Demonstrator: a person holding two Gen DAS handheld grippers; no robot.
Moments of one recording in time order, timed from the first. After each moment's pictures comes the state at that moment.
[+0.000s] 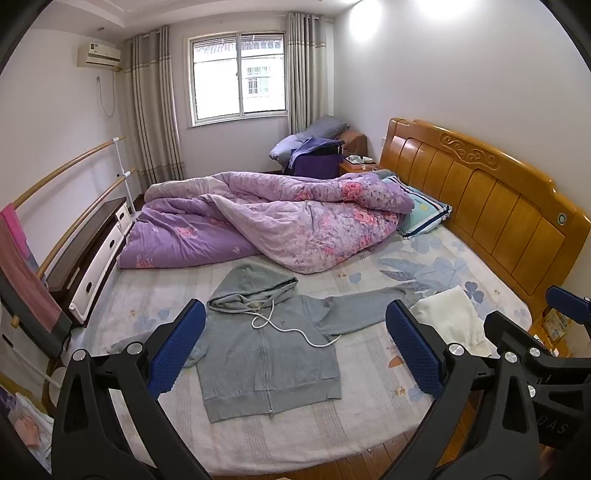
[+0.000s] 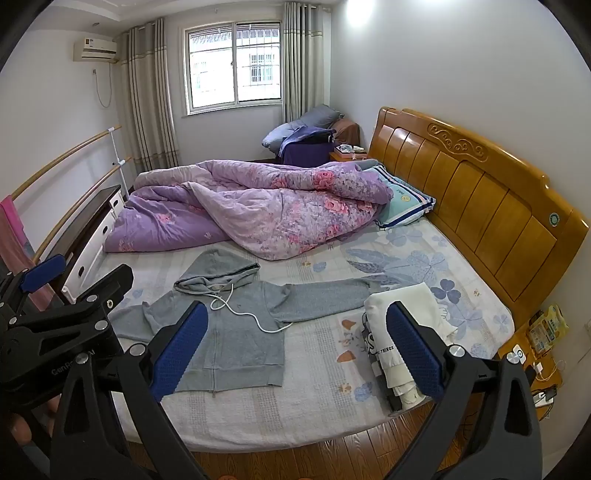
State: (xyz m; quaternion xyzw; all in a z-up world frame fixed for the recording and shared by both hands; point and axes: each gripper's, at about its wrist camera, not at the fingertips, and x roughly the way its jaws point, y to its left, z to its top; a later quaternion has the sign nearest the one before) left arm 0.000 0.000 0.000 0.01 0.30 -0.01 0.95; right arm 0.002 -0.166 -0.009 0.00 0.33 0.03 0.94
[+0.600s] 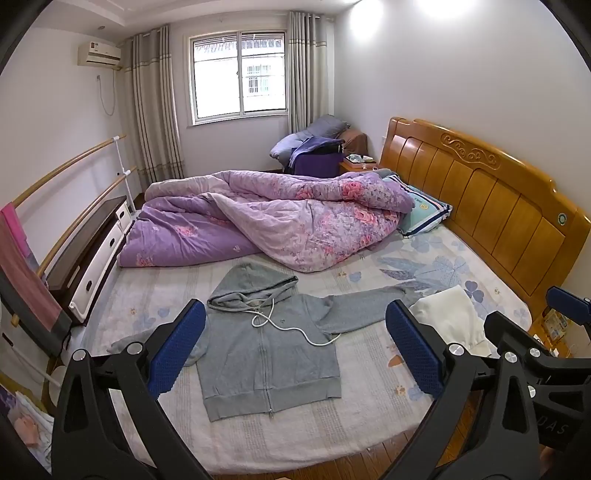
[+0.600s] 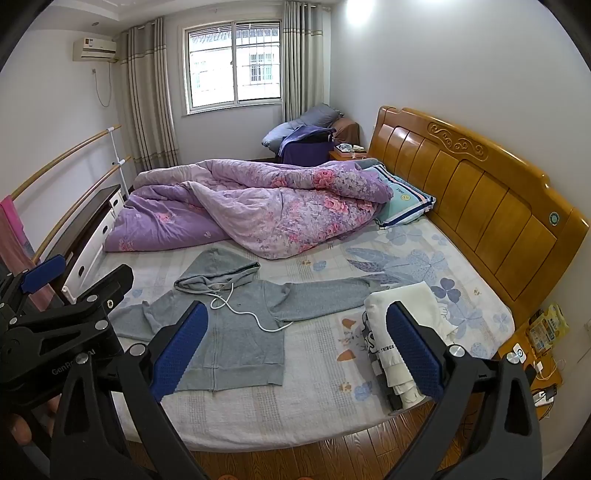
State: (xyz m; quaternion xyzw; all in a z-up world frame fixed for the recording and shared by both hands) left arm 0.000 0.000 -0.001 0.02 0.30 -0.01 0.95; right arm 0.001 -0.165 -0.010 0.00 0.33 0.03 0.94
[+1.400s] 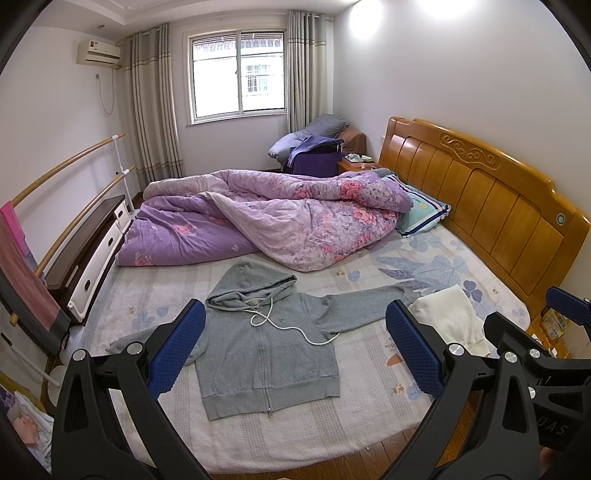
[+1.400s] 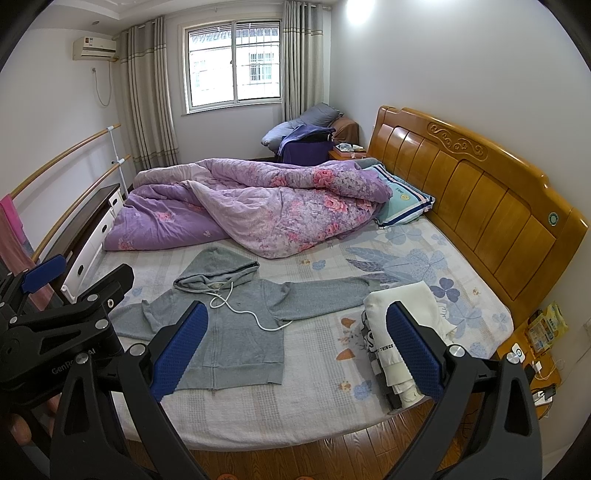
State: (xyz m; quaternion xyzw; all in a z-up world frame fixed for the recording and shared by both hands) left arm -0.001 0.003 -0.006 0.01 0.30 -0.01 0.95; right arm 0.002 -0.164 -0.009 0.00 0.33 0.03 0.94
